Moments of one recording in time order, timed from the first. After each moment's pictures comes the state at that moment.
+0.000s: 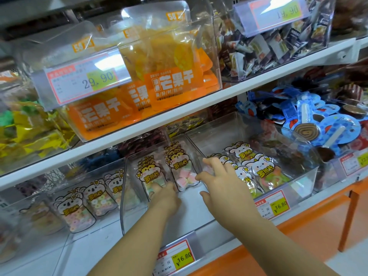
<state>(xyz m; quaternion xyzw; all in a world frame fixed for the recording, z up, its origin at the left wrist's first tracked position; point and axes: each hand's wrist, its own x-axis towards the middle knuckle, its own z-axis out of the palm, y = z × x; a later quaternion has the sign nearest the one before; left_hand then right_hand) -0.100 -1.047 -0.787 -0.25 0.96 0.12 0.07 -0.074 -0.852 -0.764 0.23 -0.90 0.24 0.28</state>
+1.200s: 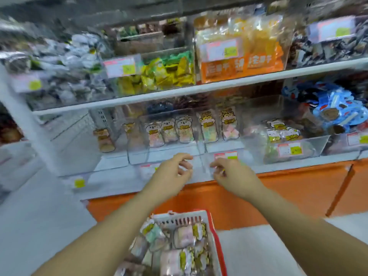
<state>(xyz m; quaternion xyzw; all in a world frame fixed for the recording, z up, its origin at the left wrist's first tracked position) 0.218 -1.051 -0.710 -0.08 0.92 0.37 -0.12 0.106 -0.874 -0.742 0.34 -0.90 0.27 0.00</state>
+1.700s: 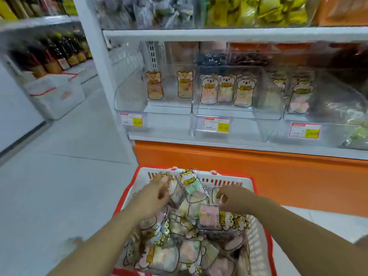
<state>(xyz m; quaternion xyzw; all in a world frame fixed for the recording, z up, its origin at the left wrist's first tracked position) 0.408 -1.192 -0.879 -0.29 0.91 0.30 0.05 0.205 -0.981 -0.875 0.44 -0.85 0.01 -0.30</state>
